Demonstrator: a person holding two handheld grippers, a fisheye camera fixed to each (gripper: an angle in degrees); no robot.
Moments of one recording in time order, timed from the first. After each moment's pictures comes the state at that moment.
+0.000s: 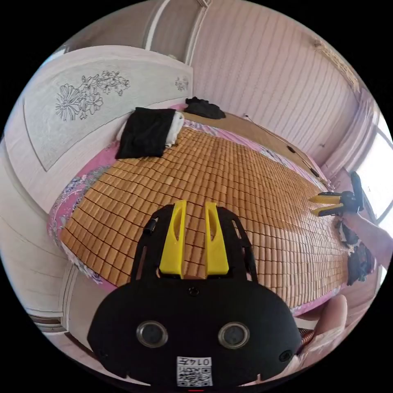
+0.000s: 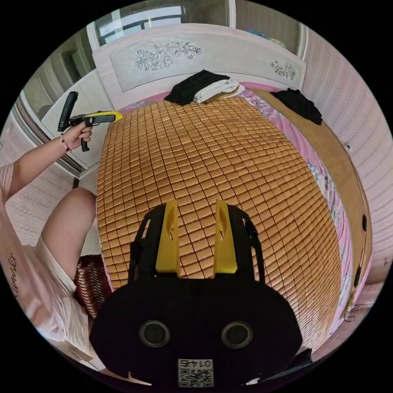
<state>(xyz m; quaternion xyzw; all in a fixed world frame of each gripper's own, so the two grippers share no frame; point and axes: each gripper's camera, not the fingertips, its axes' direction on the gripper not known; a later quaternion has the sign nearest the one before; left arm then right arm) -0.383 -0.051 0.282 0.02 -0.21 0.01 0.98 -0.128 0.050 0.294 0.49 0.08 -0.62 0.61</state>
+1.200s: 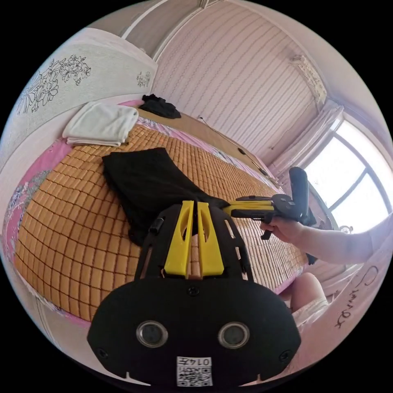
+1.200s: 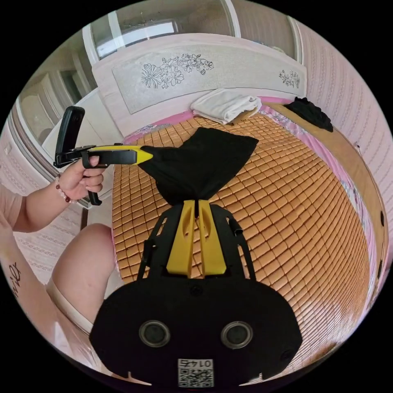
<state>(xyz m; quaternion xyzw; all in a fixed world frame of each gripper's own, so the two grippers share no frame) -0.403 -0.076 0.225 -0.02 0.04 0.06 1.00 -0.133 0.043 0.390 0.51 -0.03 -0.57 0.64</state>
